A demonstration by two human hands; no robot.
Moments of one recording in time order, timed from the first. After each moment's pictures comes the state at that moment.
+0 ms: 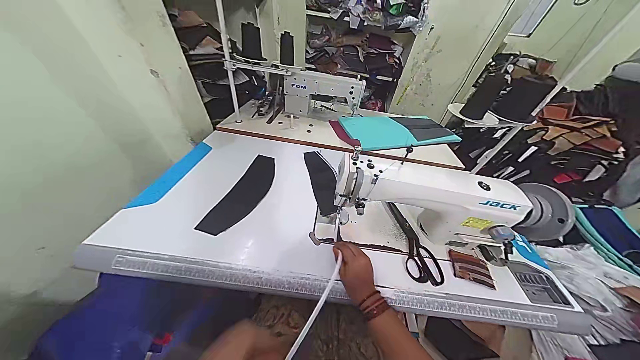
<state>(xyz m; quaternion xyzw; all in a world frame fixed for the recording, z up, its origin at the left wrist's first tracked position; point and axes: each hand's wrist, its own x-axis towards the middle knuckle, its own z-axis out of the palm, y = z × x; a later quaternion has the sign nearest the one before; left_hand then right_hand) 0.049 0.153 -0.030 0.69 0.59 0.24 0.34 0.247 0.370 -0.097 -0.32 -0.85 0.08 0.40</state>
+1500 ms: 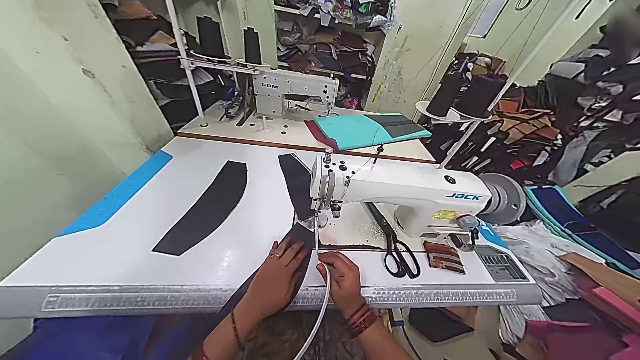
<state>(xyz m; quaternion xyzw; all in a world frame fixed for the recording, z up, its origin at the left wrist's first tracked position) 0.074 0.302 -0.097 0.77 0.59 0.24 0.02 0.269 0.370 -0.111 -0.28 -0.78 0.22 0.52</state>
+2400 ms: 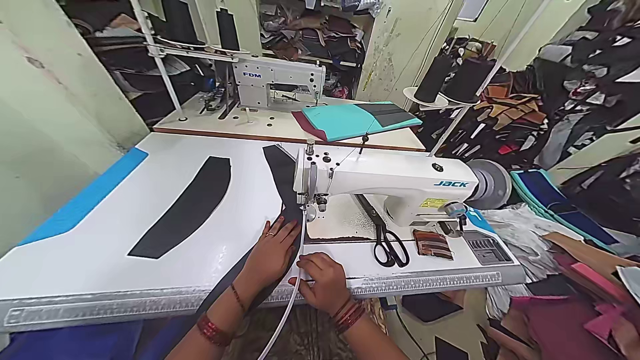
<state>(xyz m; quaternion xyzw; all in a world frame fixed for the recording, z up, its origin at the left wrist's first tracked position) 0.074 0.345 -0.089 0.76 0.62 0.19 0.06 0.268 0.362 -0.114 -0.24 -0.87 0.05 0.43</state>
